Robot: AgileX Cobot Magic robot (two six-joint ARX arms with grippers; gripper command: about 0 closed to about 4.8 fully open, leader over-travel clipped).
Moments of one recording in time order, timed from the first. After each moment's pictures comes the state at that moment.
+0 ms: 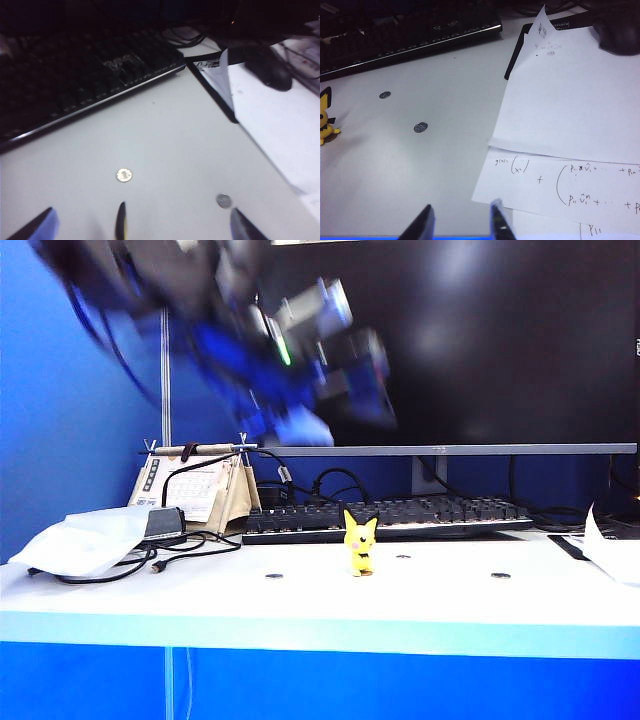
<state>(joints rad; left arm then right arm) -0.67 1.80 1.10 0.41 0.10 -0.11 0.16 0.06 0.02 -0.21 0.11 0.25</state>
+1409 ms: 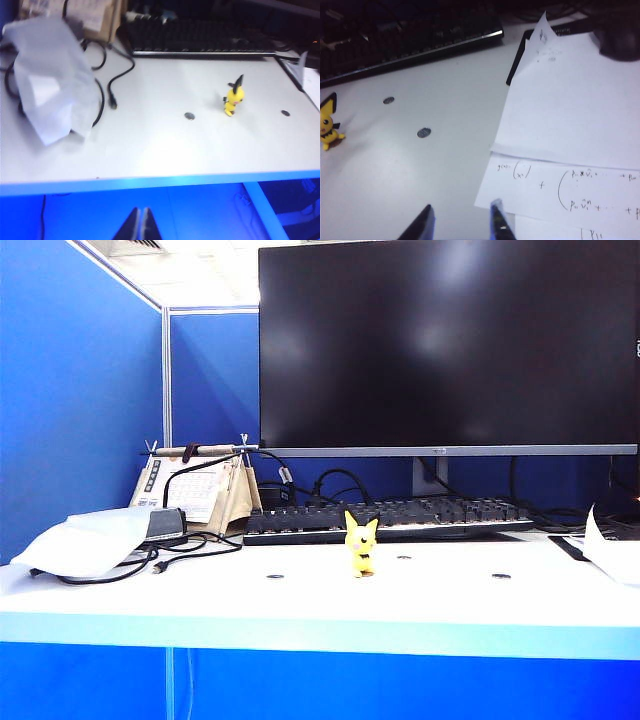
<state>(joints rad) -0.67 0.01 0.19 -0.44 -0.28 -0.30 0.16 0.04 0.02 -0.21 0.11 0.25</state>
